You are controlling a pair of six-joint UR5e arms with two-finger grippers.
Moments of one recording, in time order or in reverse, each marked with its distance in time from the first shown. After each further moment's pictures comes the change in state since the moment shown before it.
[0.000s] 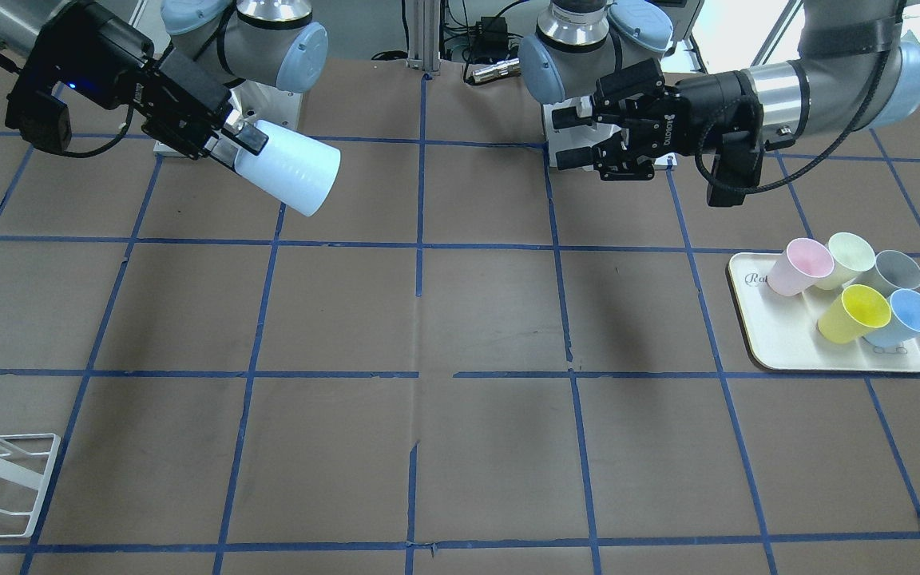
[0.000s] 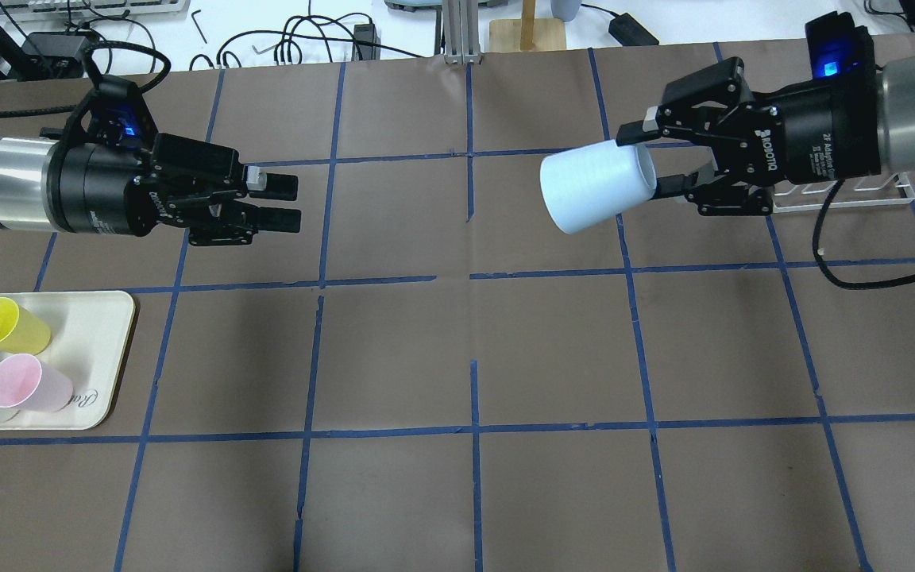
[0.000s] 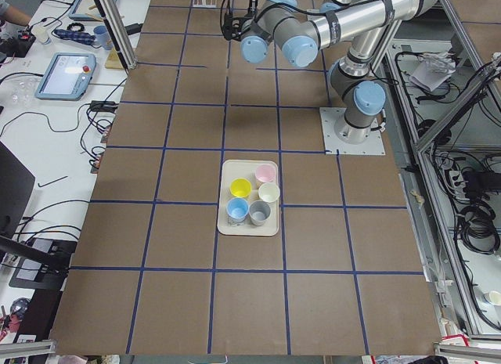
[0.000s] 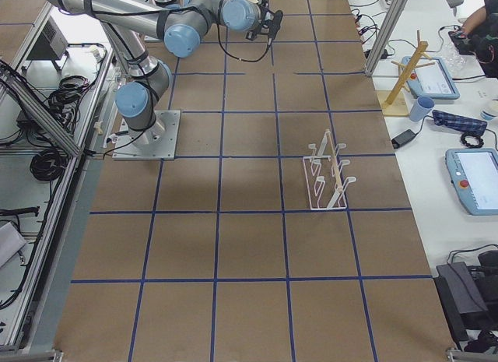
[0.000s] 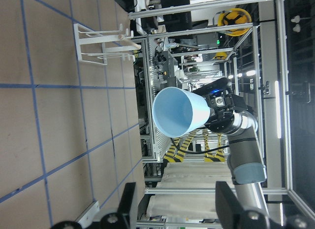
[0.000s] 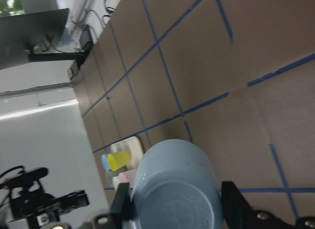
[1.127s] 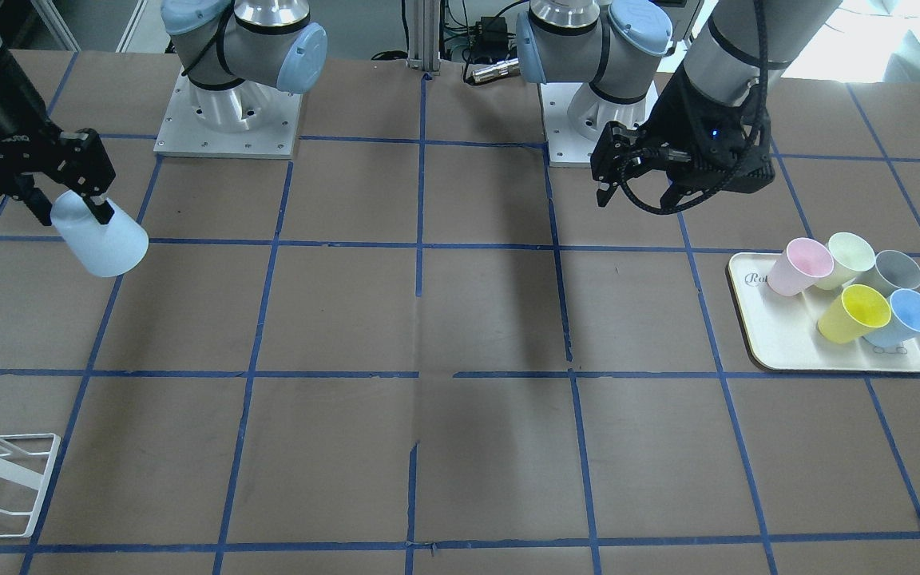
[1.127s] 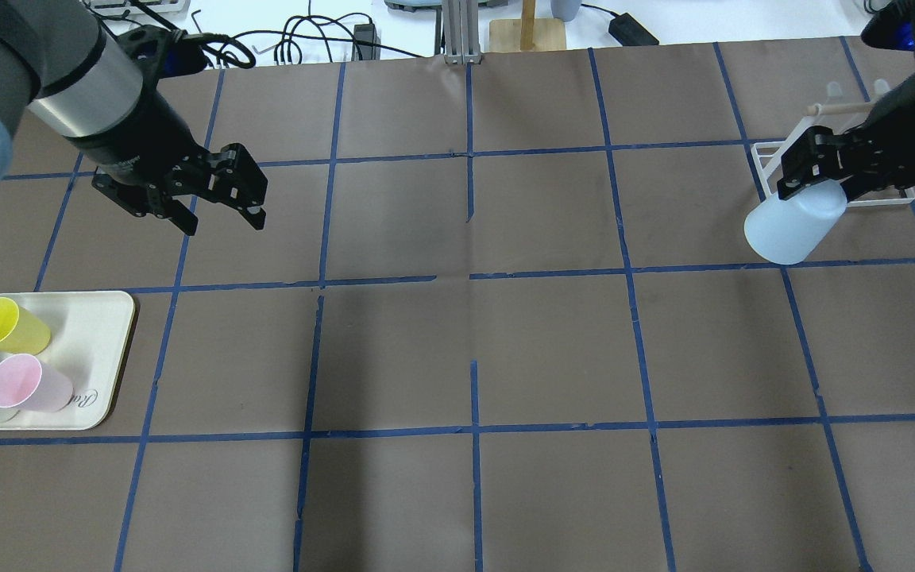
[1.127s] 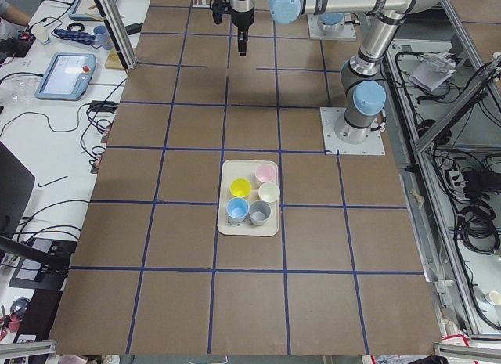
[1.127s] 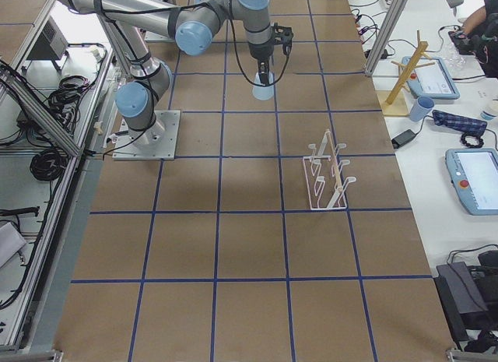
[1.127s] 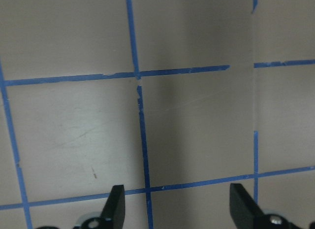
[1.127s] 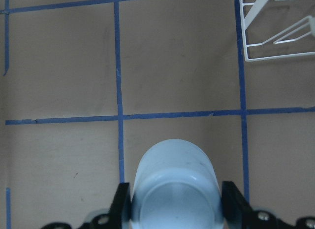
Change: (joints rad) left arm -0.324 -0.006 0.176 0.579 0.958 -0.790; right arm -0.014 0.126 -0.107 -0.206 -0.674 -0.389
